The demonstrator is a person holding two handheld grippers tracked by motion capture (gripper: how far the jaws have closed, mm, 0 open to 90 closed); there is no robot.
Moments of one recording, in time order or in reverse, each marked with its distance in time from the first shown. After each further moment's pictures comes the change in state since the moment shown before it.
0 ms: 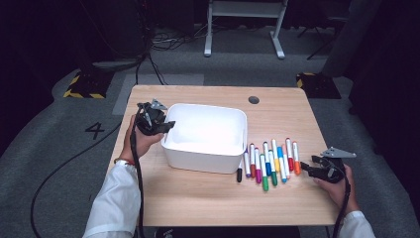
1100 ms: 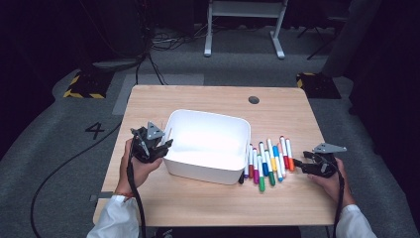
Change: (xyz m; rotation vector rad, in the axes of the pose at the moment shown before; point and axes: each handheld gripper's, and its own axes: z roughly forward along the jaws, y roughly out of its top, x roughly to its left) left arm -0.062 -0.051 -0.041 -0.082 0.084 -0.044; right arm 0.006 0.016 0.017 -0.002 0.071 -0.073
